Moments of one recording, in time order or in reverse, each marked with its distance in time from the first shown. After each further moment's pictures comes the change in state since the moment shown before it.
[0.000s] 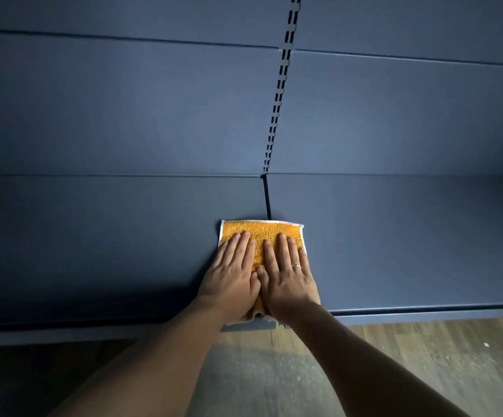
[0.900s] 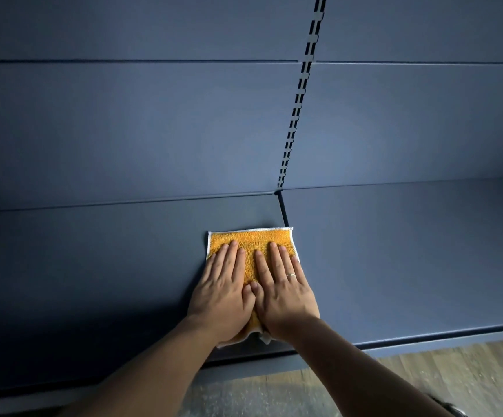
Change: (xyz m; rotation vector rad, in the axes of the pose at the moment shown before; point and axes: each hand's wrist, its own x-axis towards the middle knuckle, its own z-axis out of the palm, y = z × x) left_hand 0.012 -0.069 -0.008 -0.053 0.109 -0.018; right_hand 0.054 -0.046 0.016 0.026 0.152 -0.034
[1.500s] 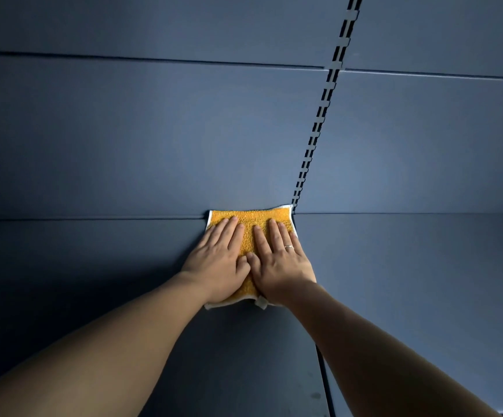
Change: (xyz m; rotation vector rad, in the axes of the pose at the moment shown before) left_hand 0.116 -0.052 -0.014 0.068 -0.029 0.011; right_hand 0.125 0.017 -0.023 -0.009 -0.079 -0.035
